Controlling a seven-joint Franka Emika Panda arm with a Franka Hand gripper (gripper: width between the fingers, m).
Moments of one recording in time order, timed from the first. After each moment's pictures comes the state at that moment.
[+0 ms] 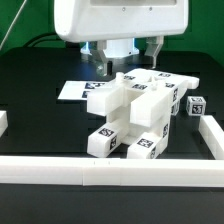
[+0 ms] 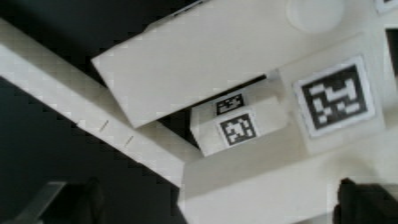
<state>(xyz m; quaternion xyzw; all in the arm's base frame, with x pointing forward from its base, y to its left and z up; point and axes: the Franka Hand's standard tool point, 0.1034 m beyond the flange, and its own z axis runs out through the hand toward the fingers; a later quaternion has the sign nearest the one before) 0.586 -0.009 0.139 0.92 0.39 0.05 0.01</state>
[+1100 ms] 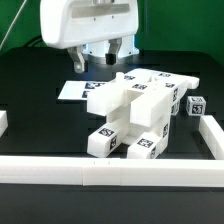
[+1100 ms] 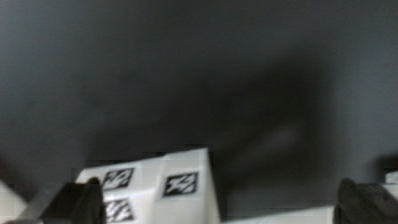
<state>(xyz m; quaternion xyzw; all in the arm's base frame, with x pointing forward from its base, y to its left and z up) 0.483 -0.042 0.099 0.91 0.42 0.03 0.00</state>
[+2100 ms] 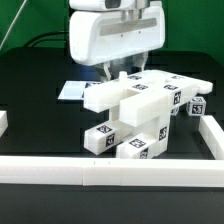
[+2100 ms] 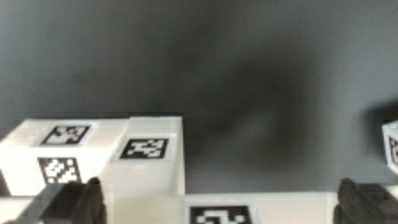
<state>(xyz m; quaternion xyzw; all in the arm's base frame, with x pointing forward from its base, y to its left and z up) 0.503 0.006 0.085 0.92 0.38 0.03 0.00</state>
